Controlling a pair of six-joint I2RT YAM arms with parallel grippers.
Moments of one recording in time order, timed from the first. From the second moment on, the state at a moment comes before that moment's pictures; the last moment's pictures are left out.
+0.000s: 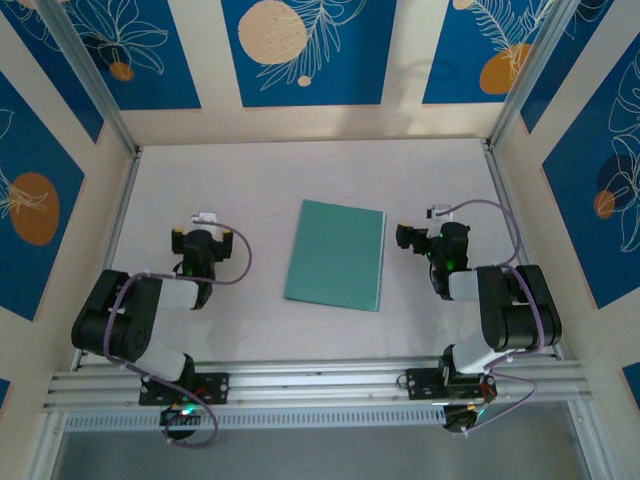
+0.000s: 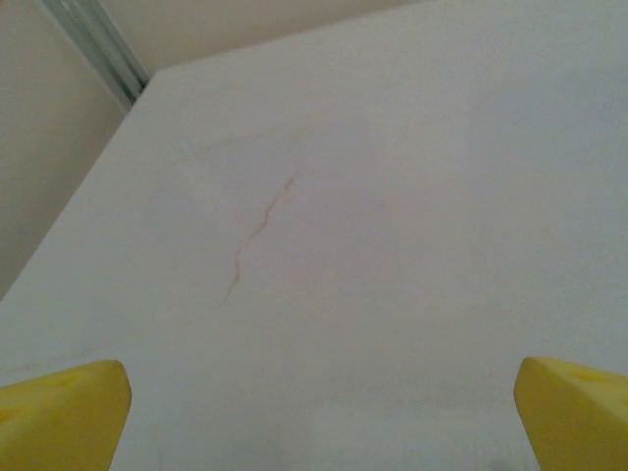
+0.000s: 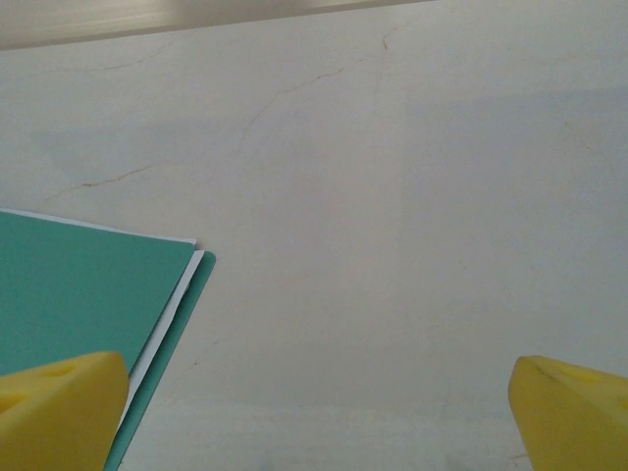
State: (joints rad) left arm -0.19 1.52 0.38 0.75 -0.40 0.11; right arm 0.02 1.52 0.39 0.71 -0.10 0.09
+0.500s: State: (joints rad) left arm -0.11 1.59 0.34 0.96 -0.19 0.08; right arm 0.02 1.52 0.39 0.71 -0.10 0.09
